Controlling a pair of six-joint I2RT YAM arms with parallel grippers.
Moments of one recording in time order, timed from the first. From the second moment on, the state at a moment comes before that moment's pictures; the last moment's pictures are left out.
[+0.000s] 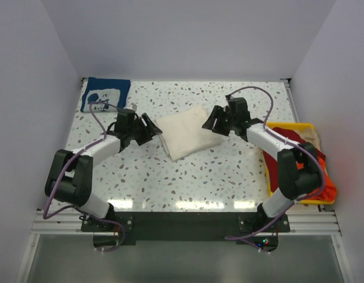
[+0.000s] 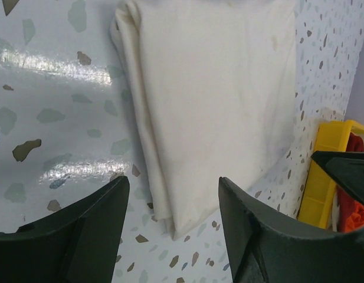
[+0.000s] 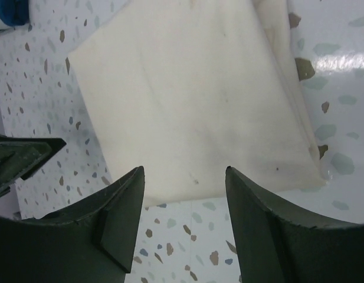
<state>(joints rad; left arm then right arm) -0.26 1.53 0.83 0.00 0.25 -0.79 0.33 1.62 1.02 -0.13 -0.26 0.66</state>
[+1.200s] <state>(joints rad) -0.45 1.98 1.28 -0.24 -0.12 -0.84 0.31 1.67 1.04 -0.22 -0.18 0.59</state>
